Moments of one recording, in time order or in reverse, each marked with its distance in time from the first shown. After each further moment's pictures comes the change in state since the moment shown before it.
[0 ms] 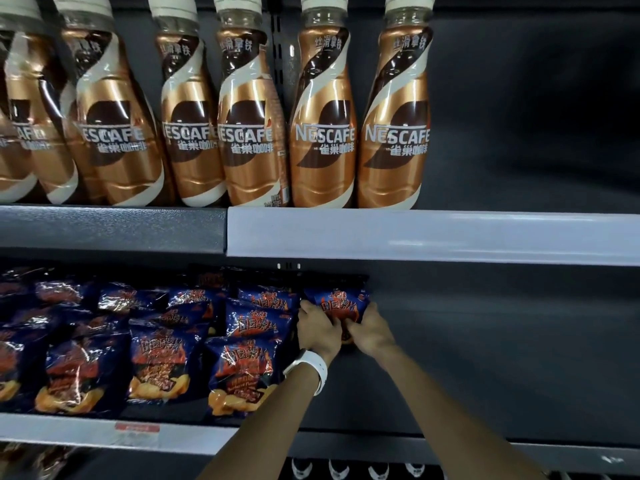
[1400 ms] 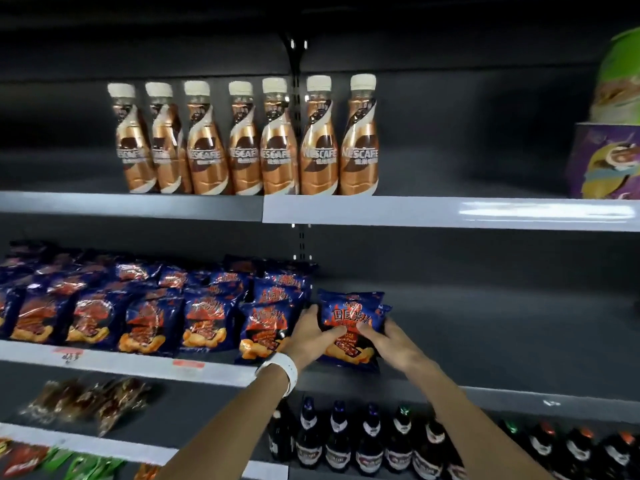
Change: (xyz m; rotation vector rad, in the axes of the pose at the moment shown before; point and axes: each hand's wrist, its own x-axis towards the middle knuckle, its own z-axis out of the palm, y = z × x) left_hand -0.119 -0.024 -0.072 -0.104 -0.253 0.166; right_hand -0.144 0.028 -0.051 0.248 -0.212 -0.138
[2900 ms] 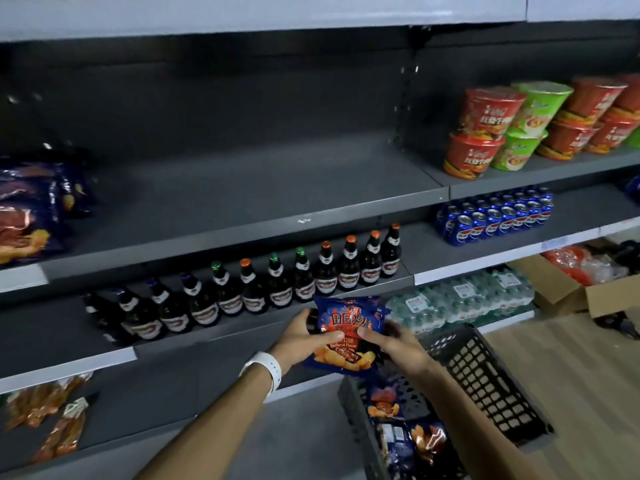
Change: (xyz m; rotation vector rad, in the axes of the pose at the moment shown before) left_hand -0.235 0.021 0.374 -0.223 -0.619 -0.156; right_hand -0.347 0.283 -0.232 0.443 0.315 0.416
